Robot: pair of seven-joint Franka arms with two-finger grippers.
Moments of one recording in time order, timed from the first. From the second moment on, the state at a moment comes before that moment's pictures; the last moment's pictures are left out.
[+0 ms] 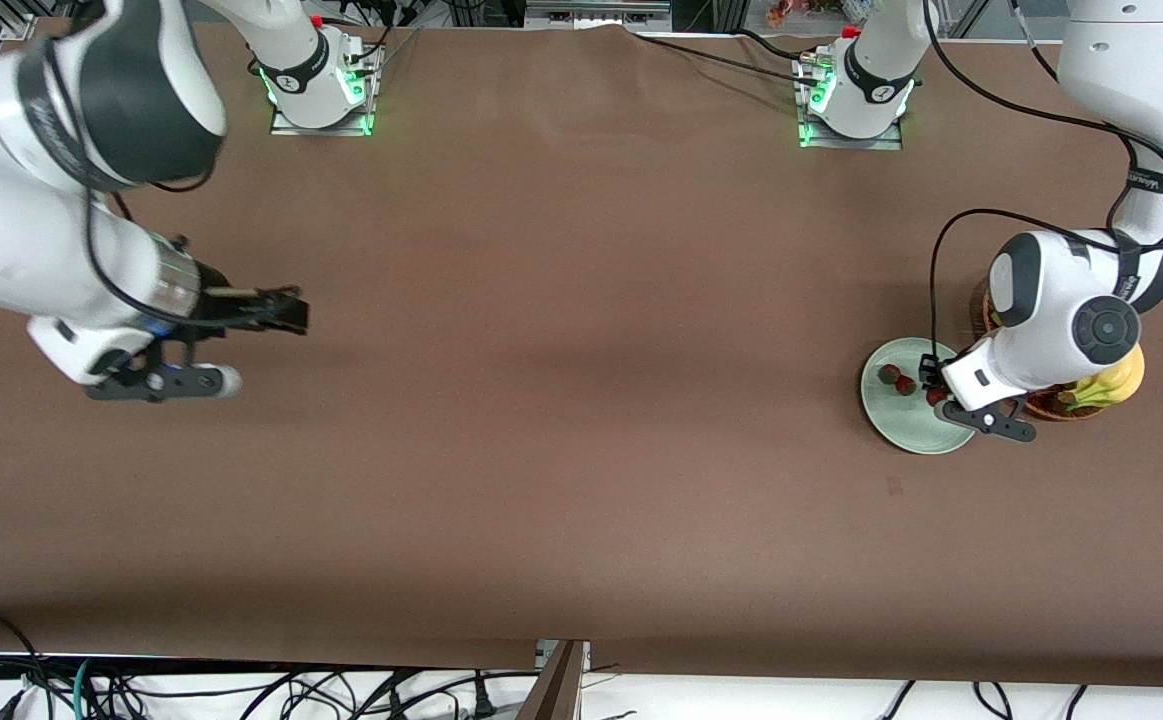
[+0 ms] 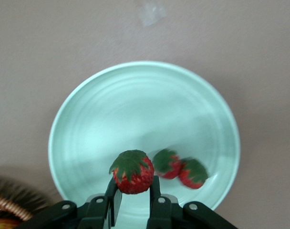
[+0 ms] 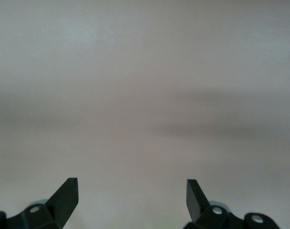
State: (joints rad) left arm 0.10 0.44 -0.01 -1.97 0.03 2.29 0.37; right arm 0.28 0.38 -0.08 -1.20 0.10 1.43 0.18
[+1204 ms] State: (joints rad) left arm 0.07 0.31 -0.09 -1.69 -0.02 1.90 0.14; right arm 0.29 0.07 -0.10 -1.57 0.03 1.59 0.16
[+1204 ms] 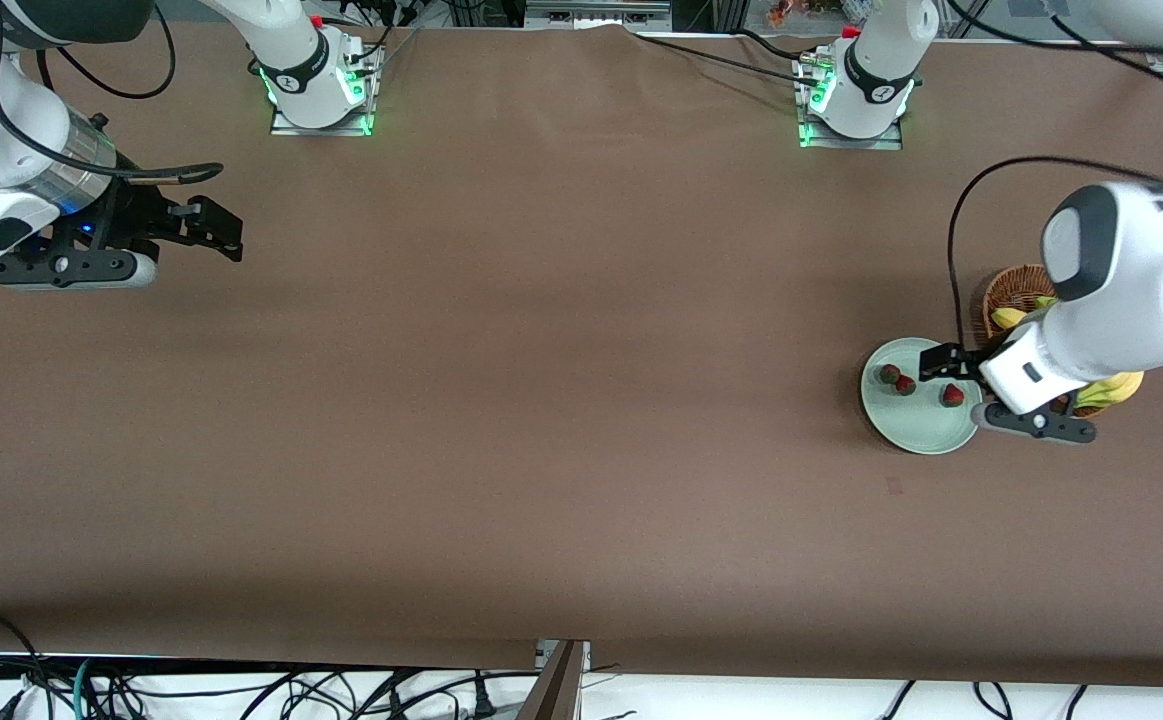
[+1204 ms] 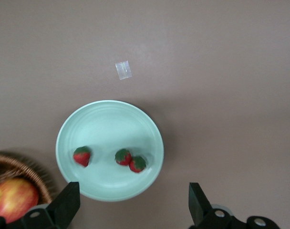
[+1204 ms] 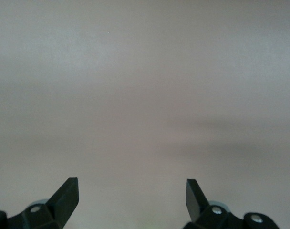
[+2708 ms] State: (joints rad) left arm 0.04 0.07 -0.05 -1.56 -0.02 1.55 -0.01; right arm 0.29 0.08 -0.09 -1.54 0.03 1.60 0.16
